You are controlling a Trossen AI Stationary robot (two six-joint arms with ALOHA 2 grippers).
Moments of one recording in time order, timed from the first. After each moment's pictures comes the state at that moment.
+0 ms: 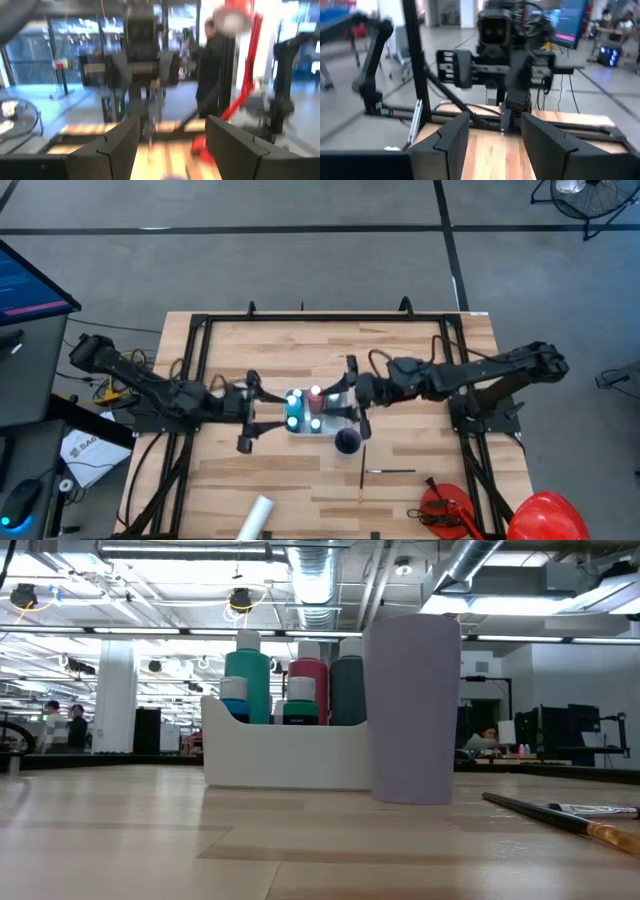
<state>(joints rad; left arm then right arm) -0.43 1.02 0.67 0.46 -0.40 0.07 0.18 1.39 1.14 0.18 0.03 -0.01</state>
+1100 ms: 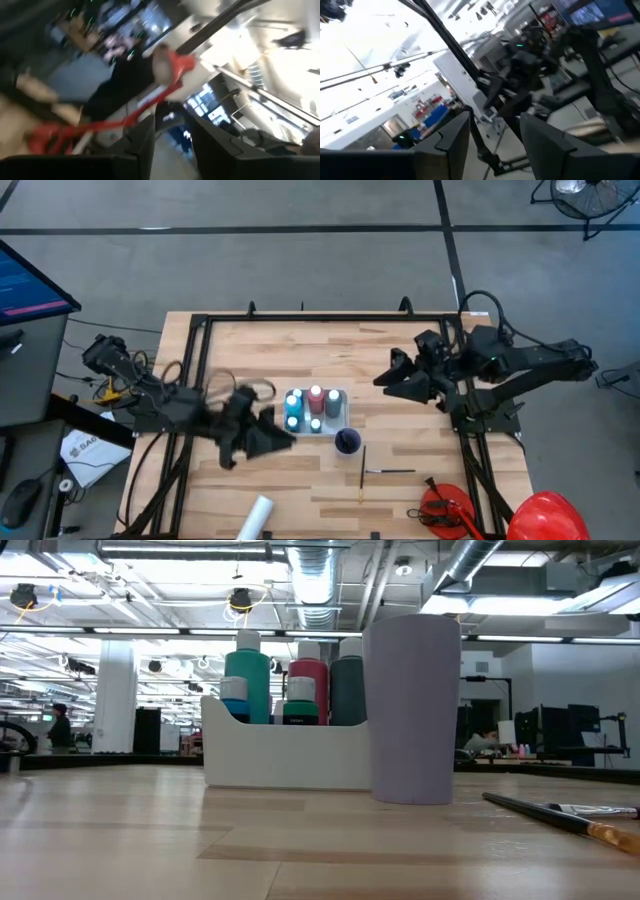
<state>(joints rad) -0.56 1.24 1.12 0.31 -0.35 -0.84 0.19 1.04 1.14 0.10 -0.14 0.70</state>
